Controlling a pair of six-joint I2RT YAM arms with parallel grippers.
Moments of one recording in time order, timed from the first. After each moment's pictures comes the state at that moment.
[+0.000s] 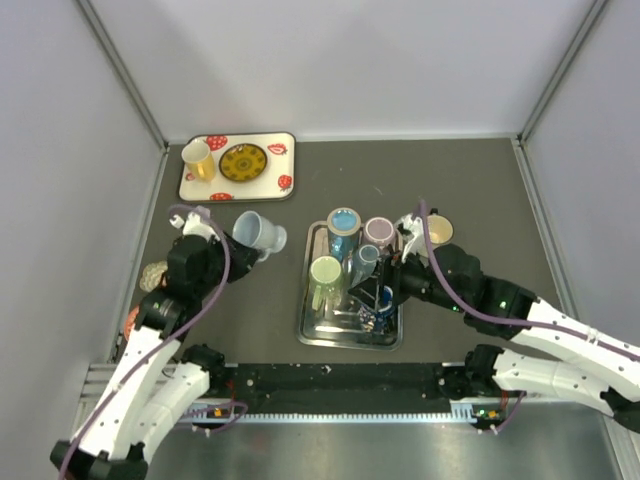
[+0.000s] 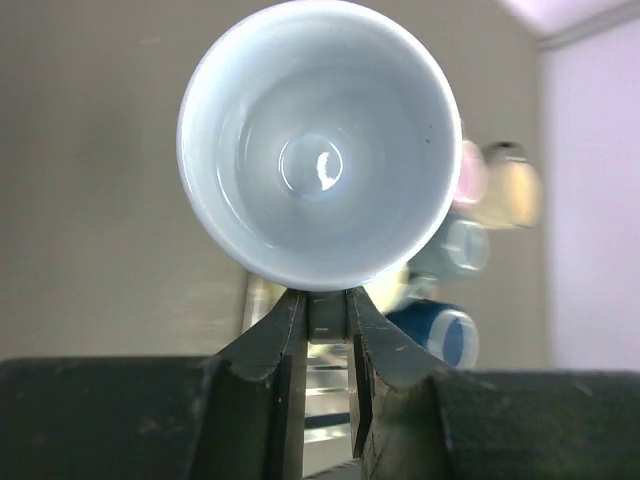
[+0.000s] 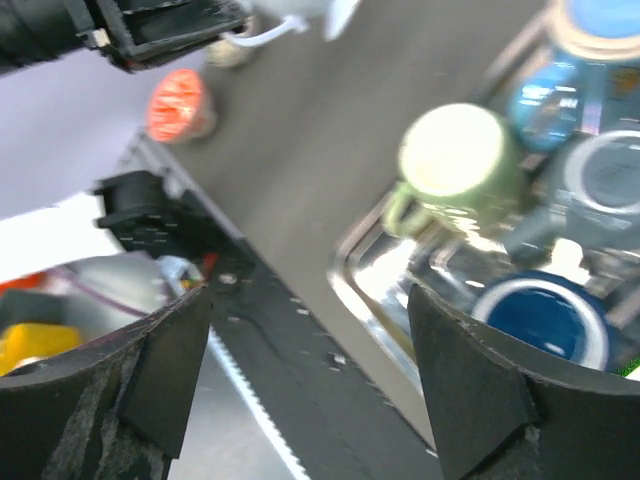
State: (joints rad) left arm -0.32 0.68 0.72 -0.56 0.00 -0.75; right arm 1.04 0.79 0.83 -0.41 0.06 0.59
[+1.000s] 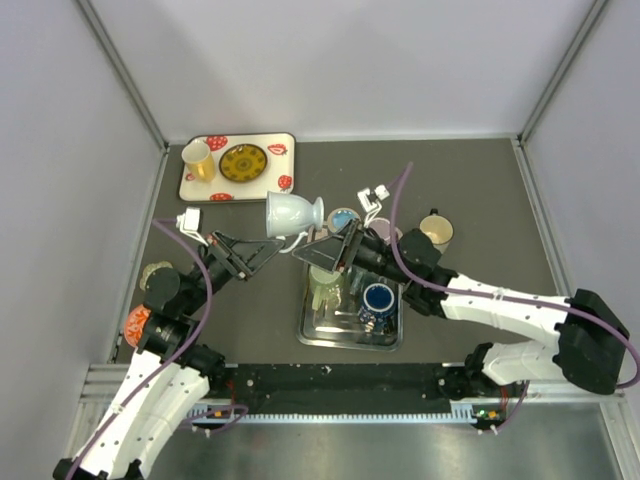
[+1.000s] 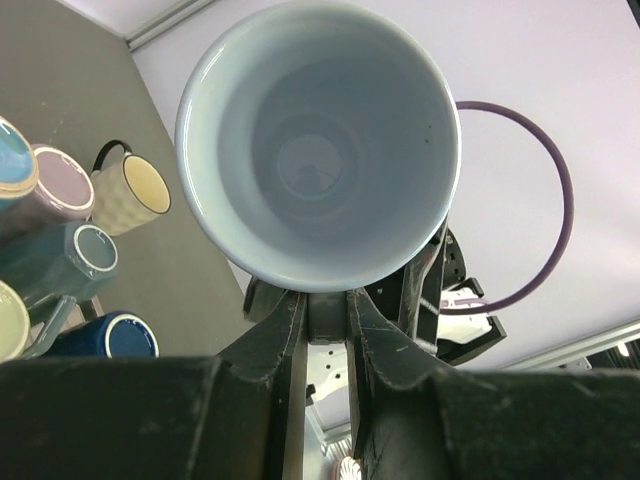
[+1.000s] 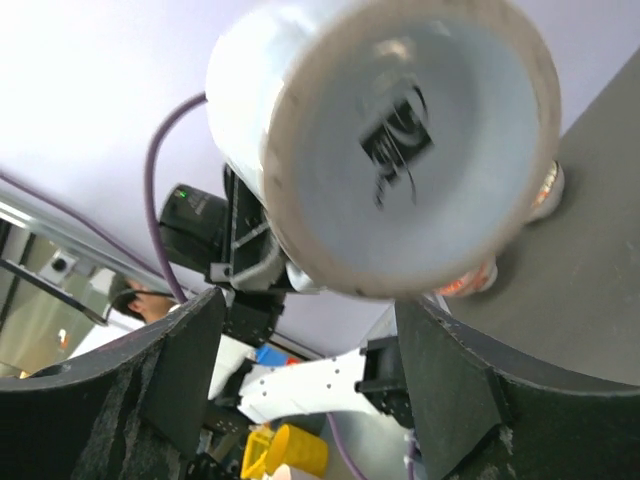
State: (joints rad) left arm -0.37 0.45 0.54 0.18 0.45 -1.26; right arm 1.00 1.23 0.75 0.71 -0.23 1.07
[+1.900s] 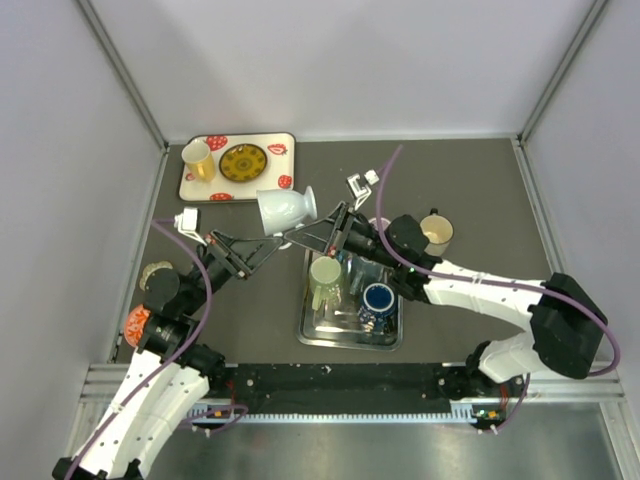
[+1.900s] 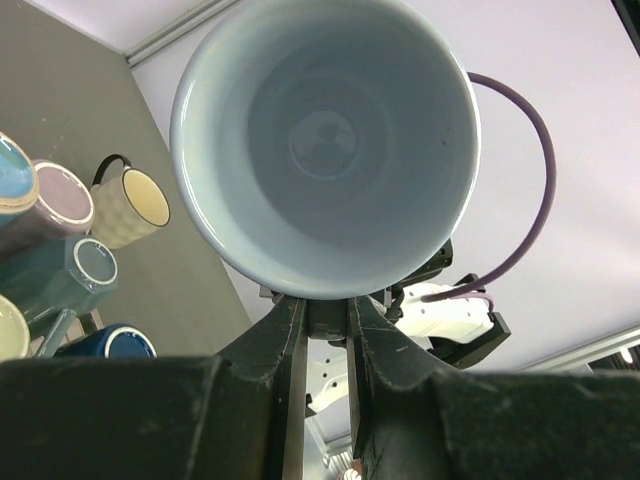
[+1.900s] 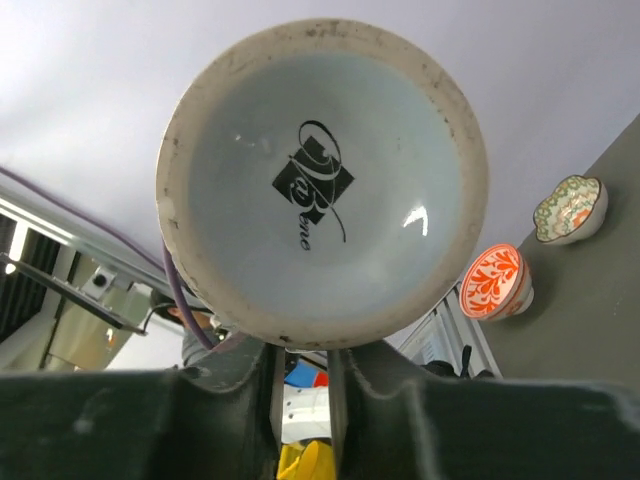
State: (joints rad) left arm -0.38 0.45 0.53 0.20 0.43 -1.26; right arm 0.94 1.38 0.85 0.83 -0.30 1.17
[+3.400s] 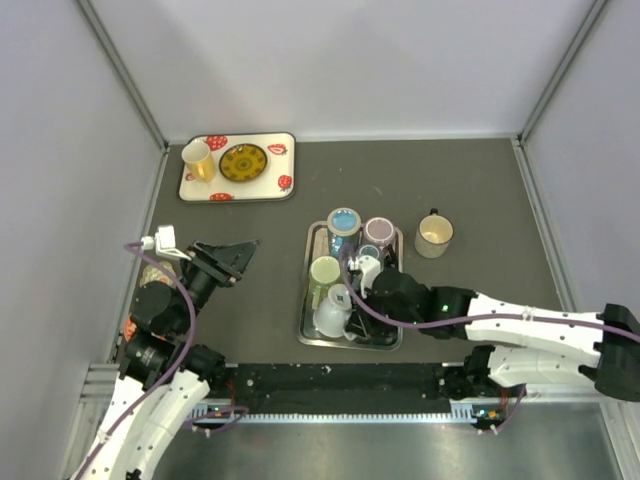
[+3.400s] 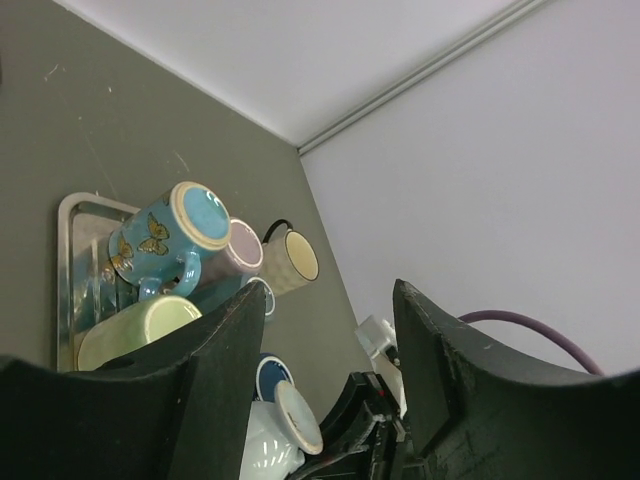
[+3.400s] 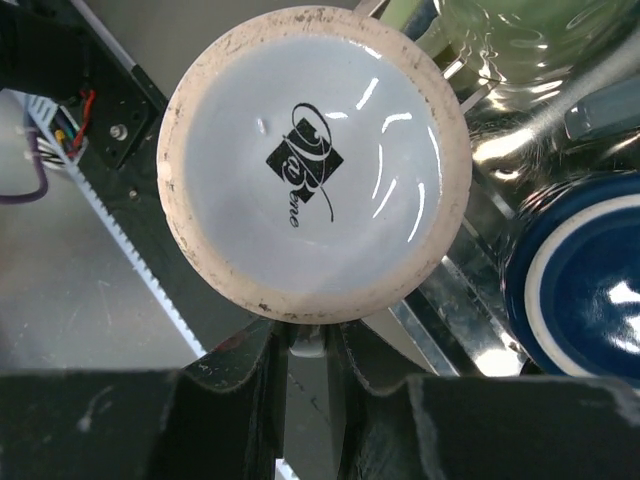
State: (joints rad) left arm -0.40 0.29 0.60 -0.20 0.09 -0.99; right arm 1.17 1.04 0.69 -0.34 -0.03 0.56
